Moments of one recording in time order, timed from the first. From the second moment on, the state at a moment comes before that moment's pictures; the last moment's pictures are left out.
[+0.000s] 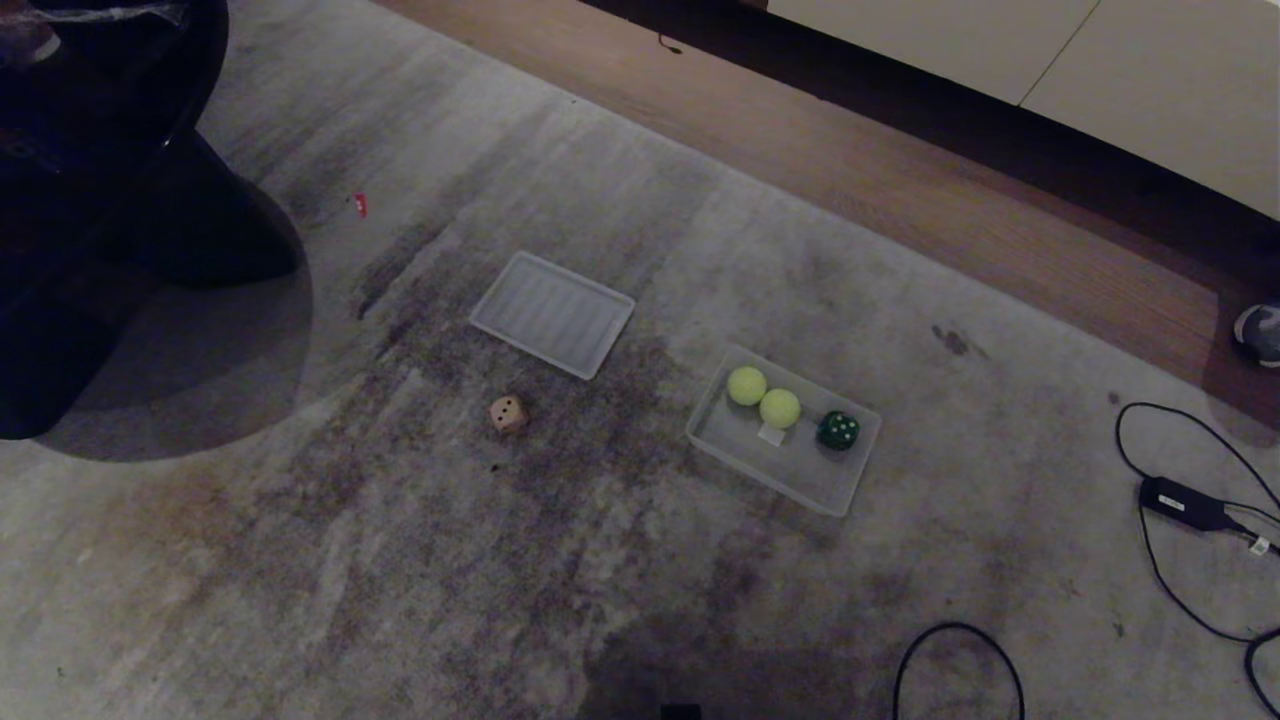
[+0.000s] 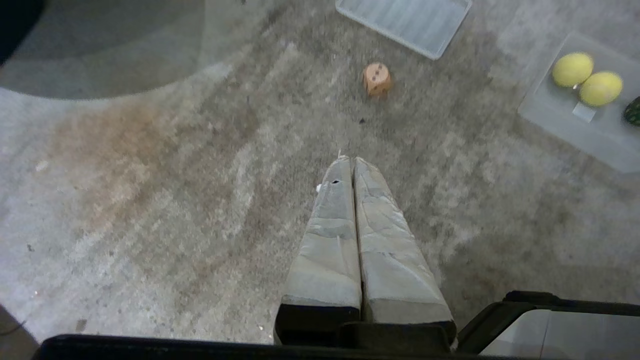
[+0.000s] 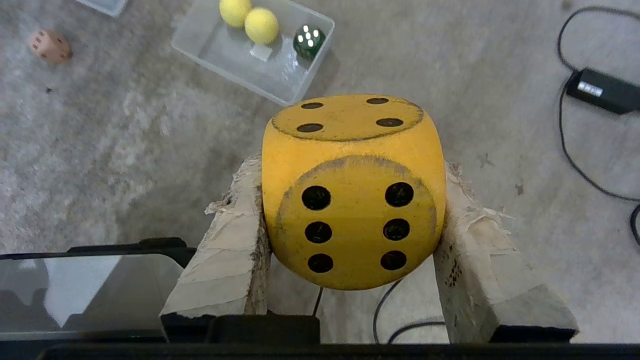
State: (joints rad) left arm 0.00 0.00 0.00 0.00 0.04 0.00; right arm 0.01 0.00 -0.09 0.22 -0.01 0.05
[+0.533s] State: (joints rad) left arm 0.00 0.00 0.00 0.00 0.04 0.00; right arm 0.01 0.00 -0.09 0.22 -0.01 0.05
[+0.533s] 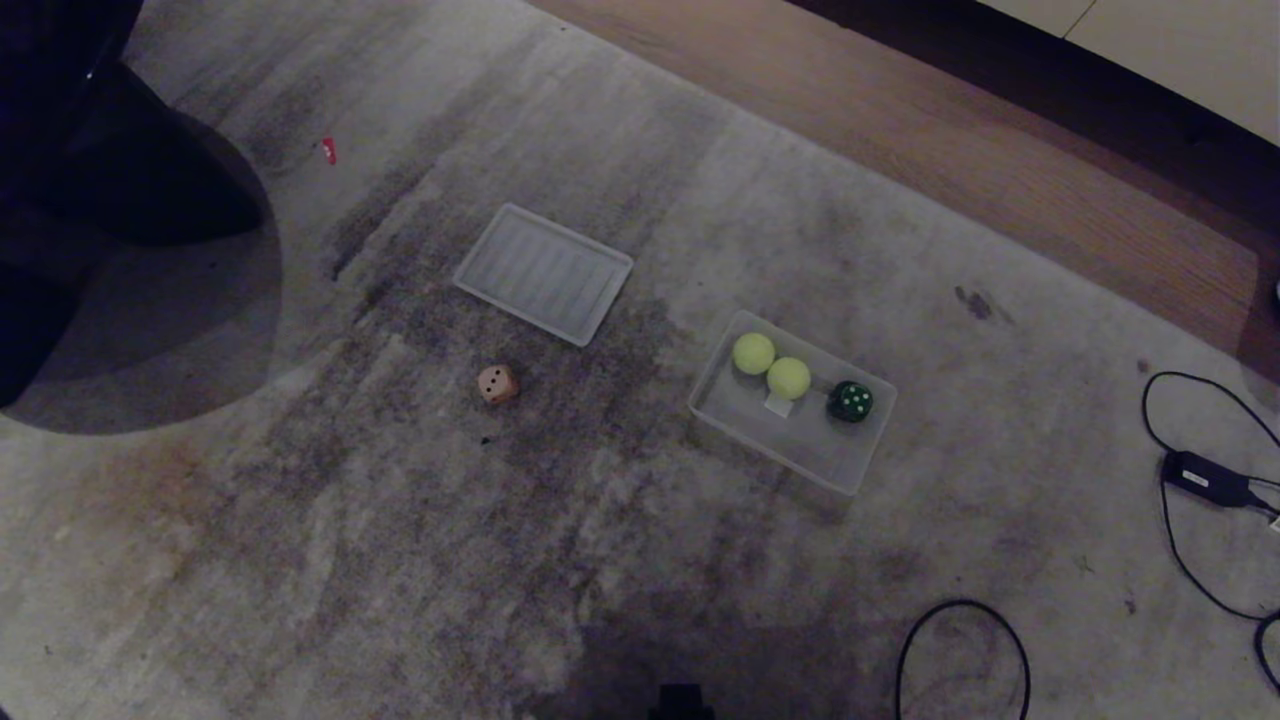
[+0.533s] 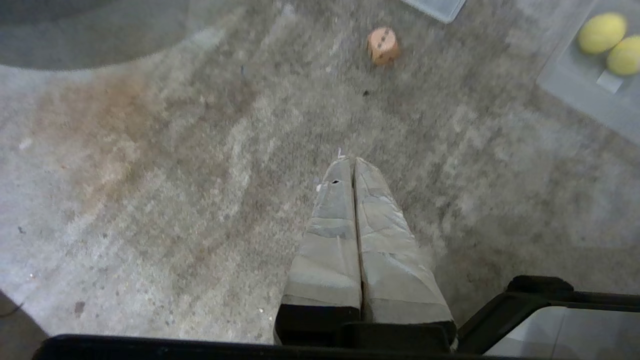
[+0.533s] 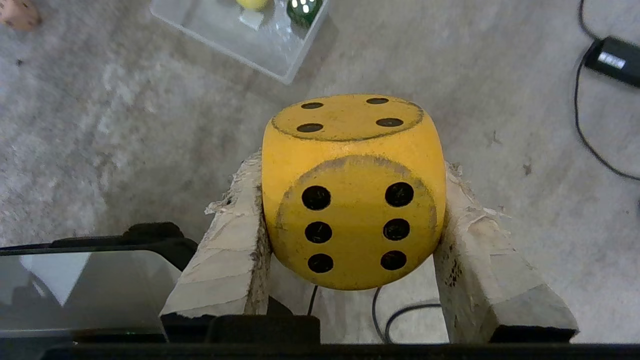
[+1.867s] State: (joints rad) left arm 0.00 0.00 0.00 0.00 0.04 0.01; right arm 0.01 0.00 -0.09 0.22 -0.01 0.05
